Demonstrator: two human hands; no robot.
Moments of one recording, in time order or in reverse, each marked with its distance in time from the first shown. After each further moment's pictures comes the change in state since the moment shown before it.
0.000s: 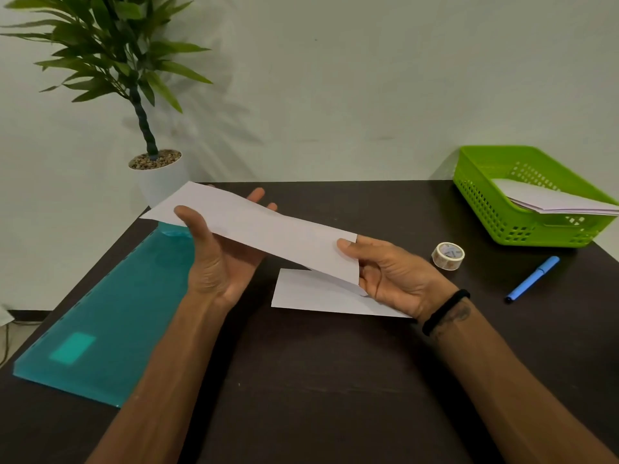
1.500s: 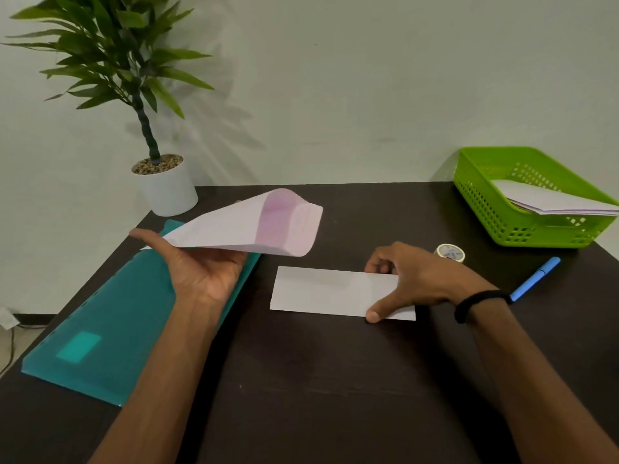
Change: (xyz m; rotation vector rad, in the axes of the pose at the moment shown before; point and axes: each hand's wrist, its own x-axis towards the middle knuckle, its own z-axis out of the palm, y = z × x) left_hand 0.016 0.005 -0.033 -0.495 0.344 -0.008; right_hand -0.010 -0.033 -0.042 -1.642 0.090 -0.033
